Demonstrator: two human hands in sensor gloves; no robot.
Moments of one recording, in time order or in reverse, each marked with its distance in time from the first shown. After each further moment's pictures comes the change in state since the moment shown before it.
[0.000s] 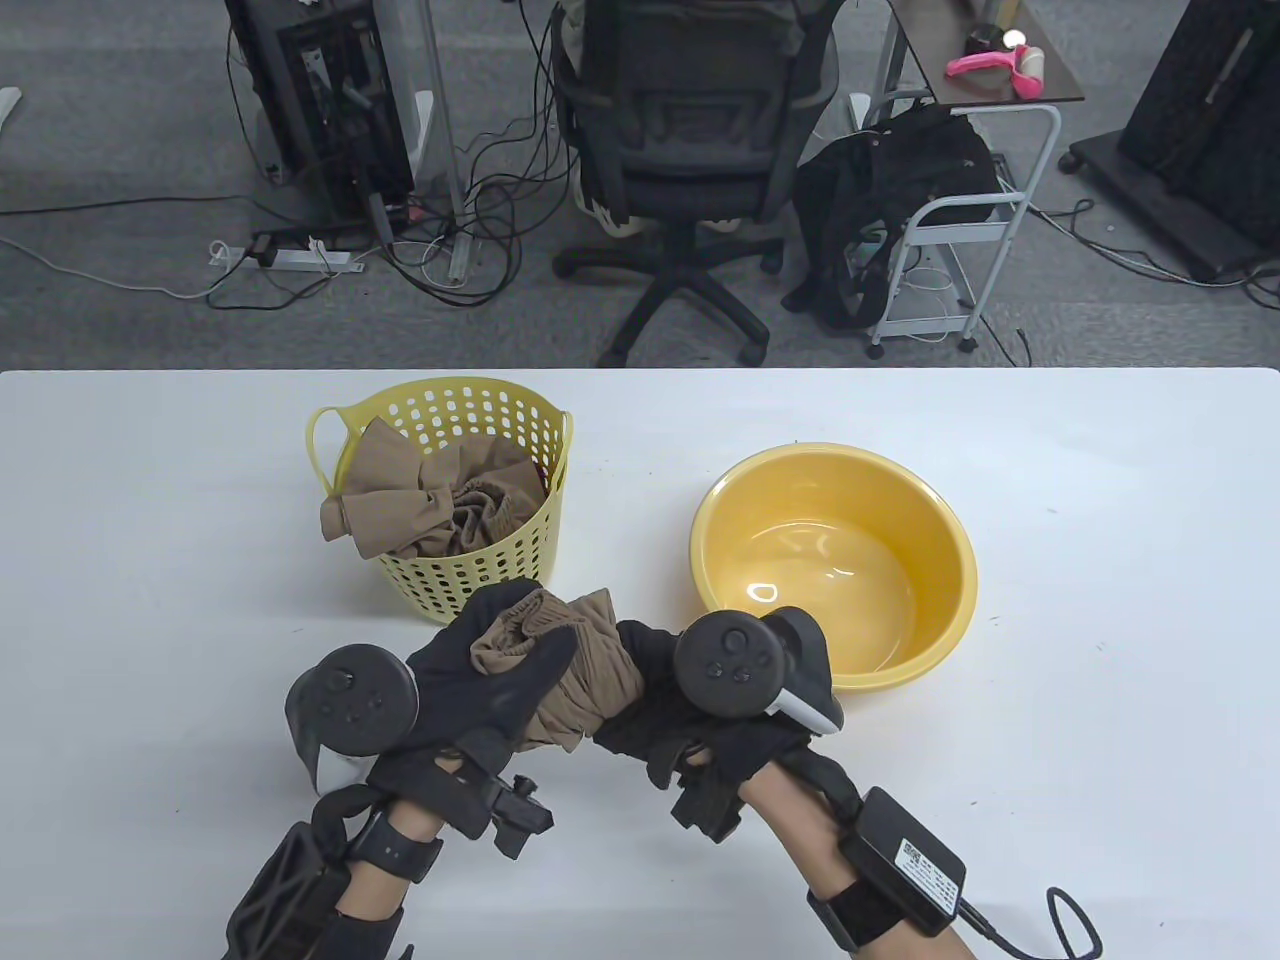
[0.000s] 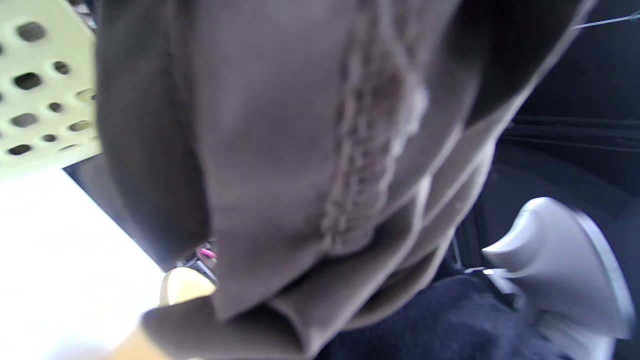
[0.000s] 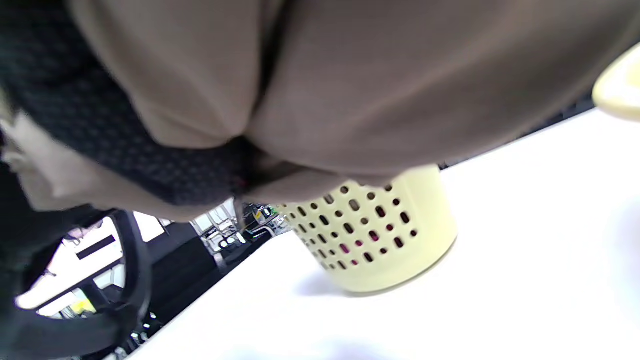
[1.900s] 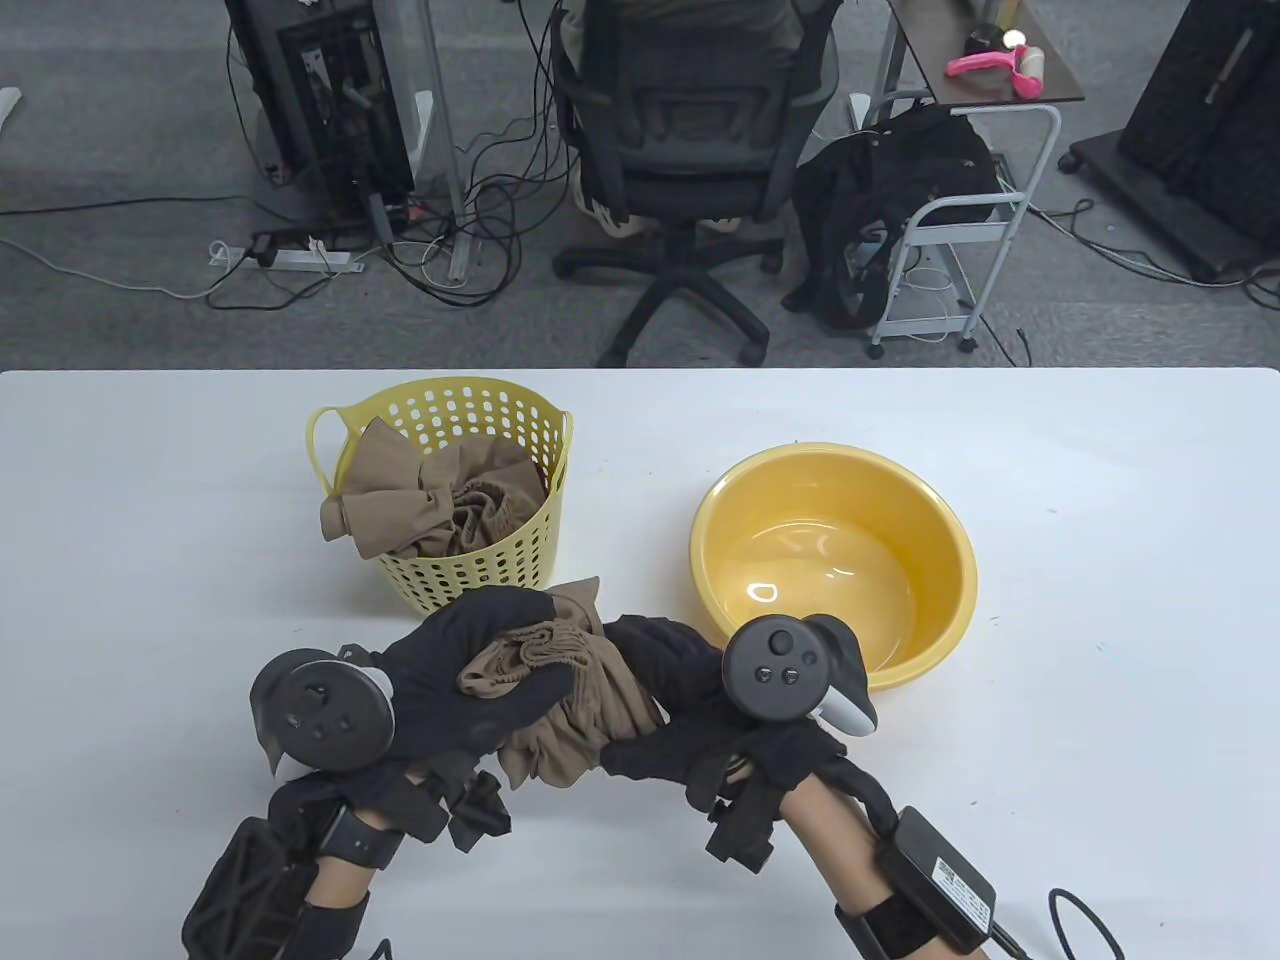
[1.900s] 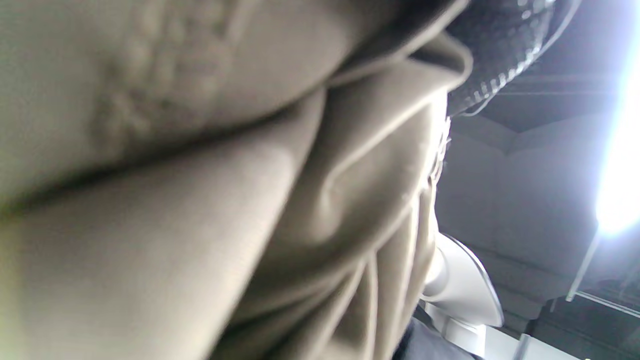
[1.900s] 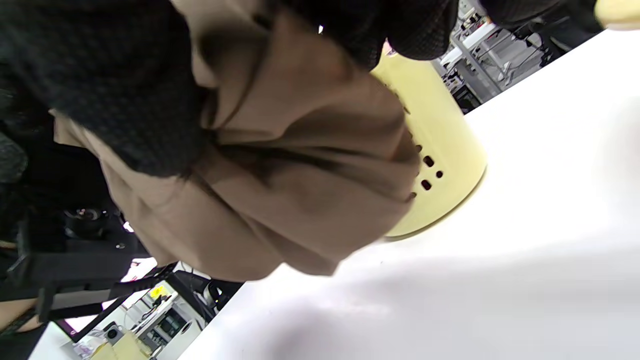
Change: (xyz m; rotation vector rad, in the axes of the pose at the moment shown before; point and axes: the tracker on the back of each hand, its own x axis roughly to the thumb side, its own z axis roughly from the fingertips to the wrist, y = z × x) left_hand 0.023 0.023 -0.004 -0.073 -0.225 -0.146; right_hand -0.019 -0.002 0.022 0.092 -0.061 -0.119
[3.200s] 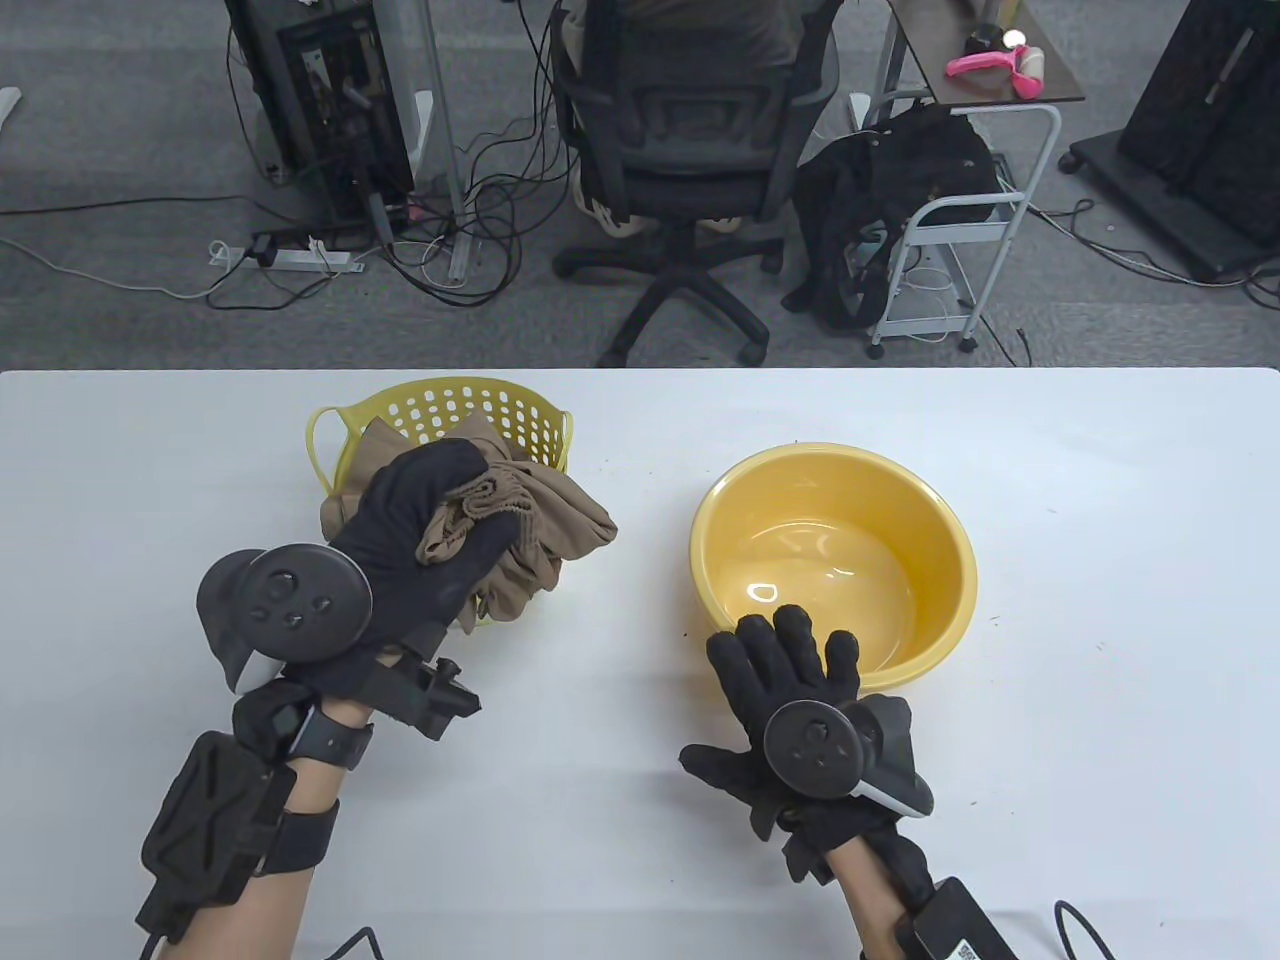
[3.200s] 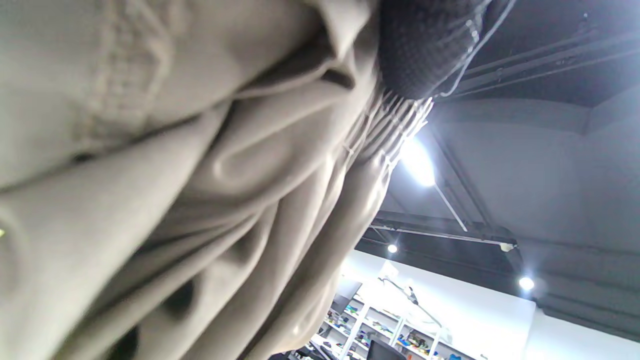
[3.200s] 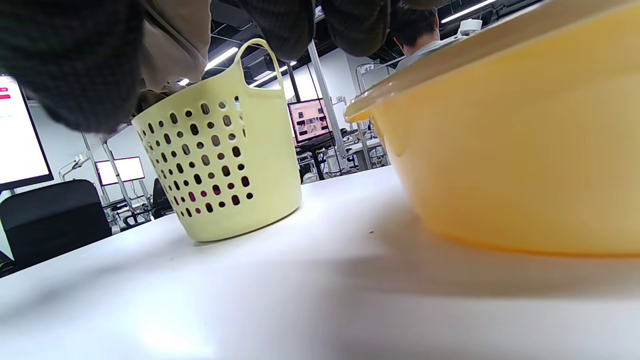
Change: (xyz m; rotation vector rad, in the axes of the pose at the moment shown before) left_hand -0.004 0.058 -0.058 0.077 0.121 -0.240; right_hand -0.049 0.008 0.056 -0.173 0.181 0.488
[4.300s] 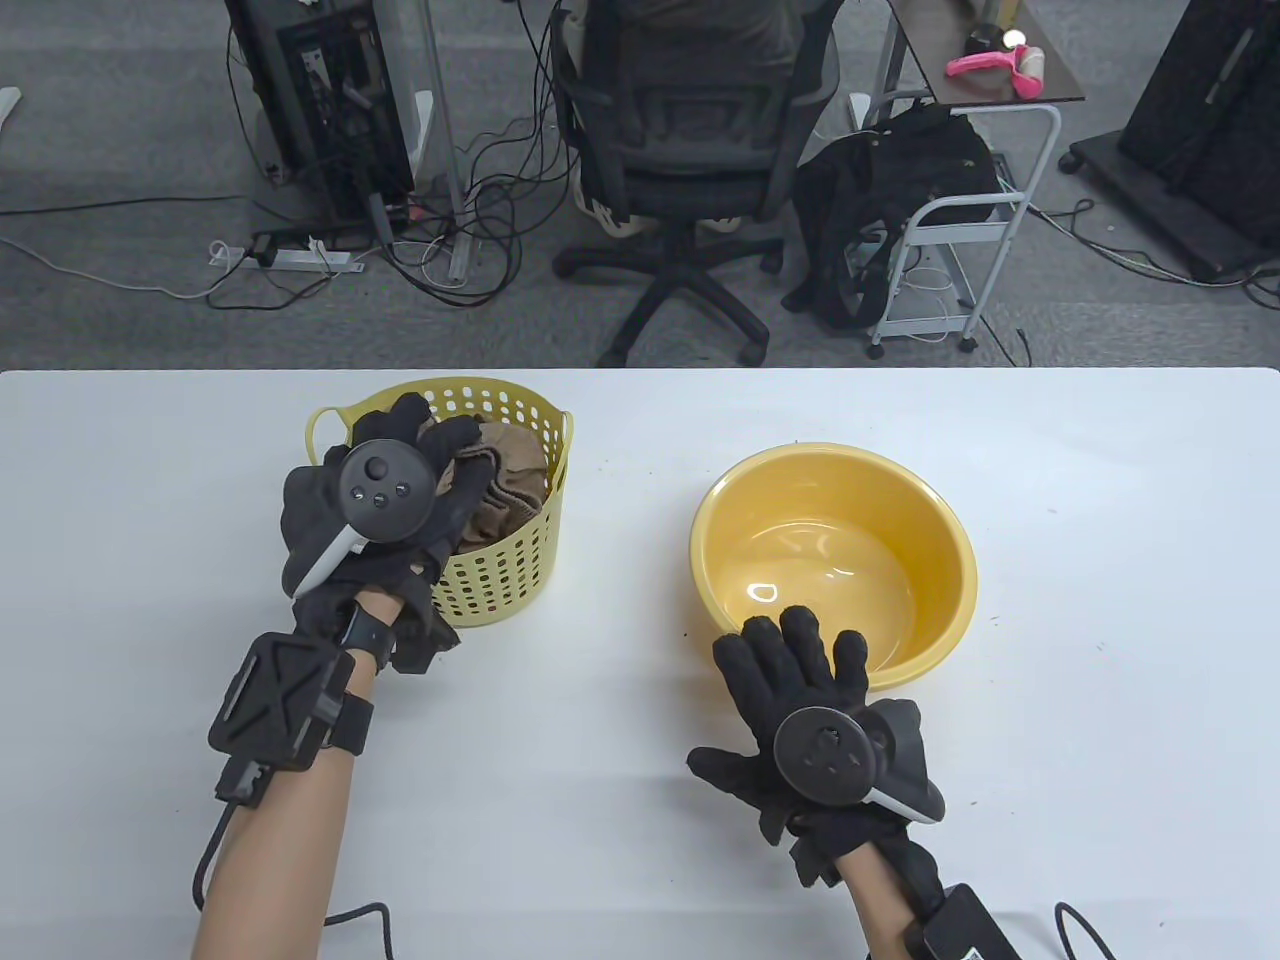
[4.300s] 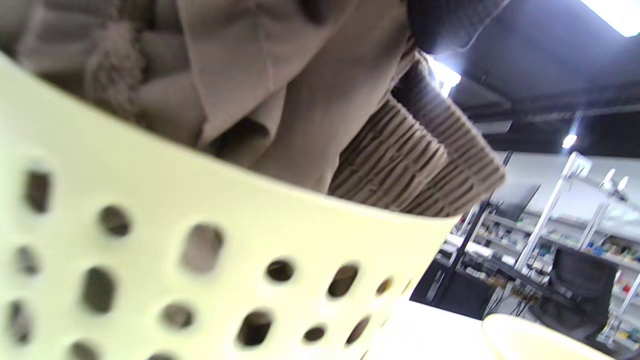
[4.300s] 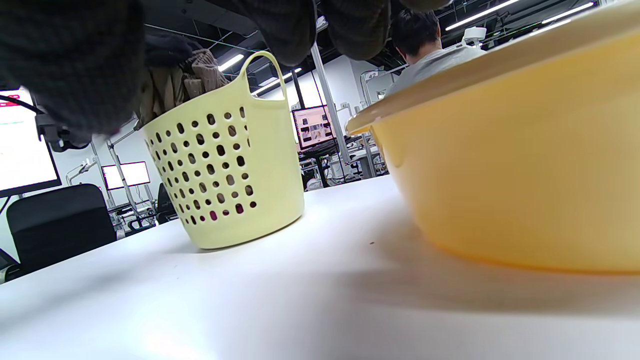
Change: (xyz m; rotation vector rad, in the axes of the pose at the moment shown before) left_hand -0.087 -0.060 -0.031 -0.303 0.385 -0.326; right_hand -0.002 -0.004 0.005 -0.015 -0.017 0.006
